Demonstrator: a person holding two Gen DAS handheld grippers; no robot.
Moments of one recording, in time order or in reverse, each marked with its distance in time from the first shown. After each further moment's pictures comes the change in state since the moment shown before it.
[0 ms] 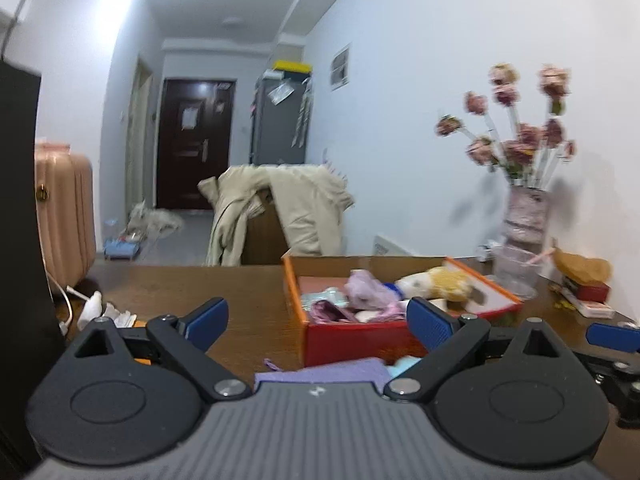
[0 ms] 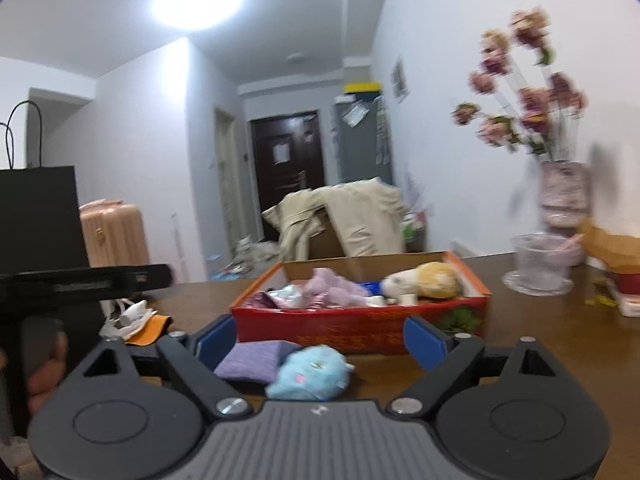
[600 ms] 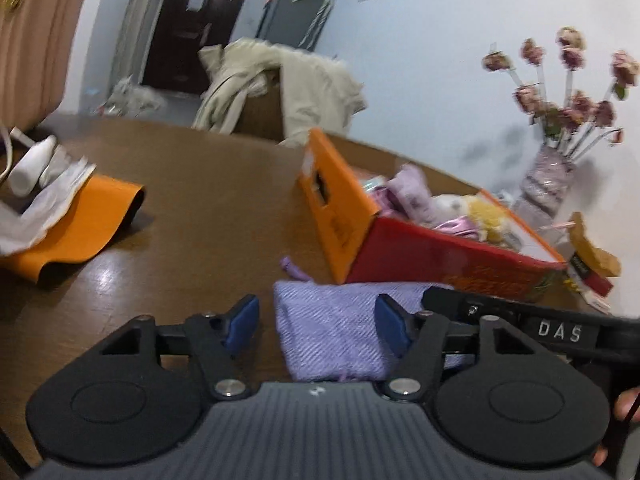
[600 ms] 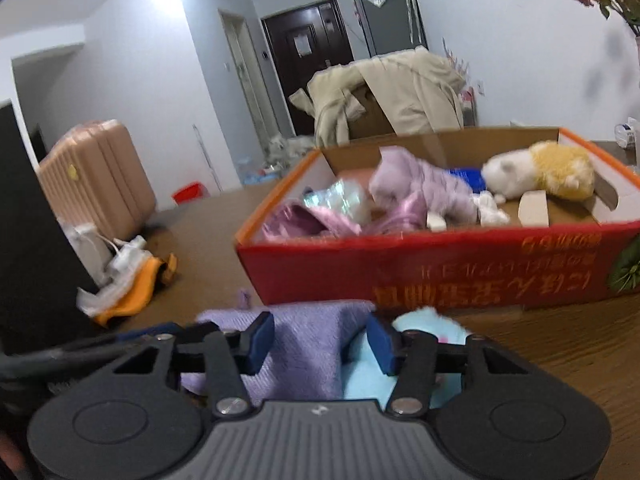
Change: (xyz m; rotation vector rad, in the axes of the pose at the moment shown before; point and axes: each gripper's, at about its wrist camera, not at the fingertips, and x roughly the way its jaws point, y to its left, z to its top) left arm 0.108 0.076 -0.065 -0.223 0.305 -0.111; right arm 0.194 0.025 -0.025 0.102 0.331 0.119
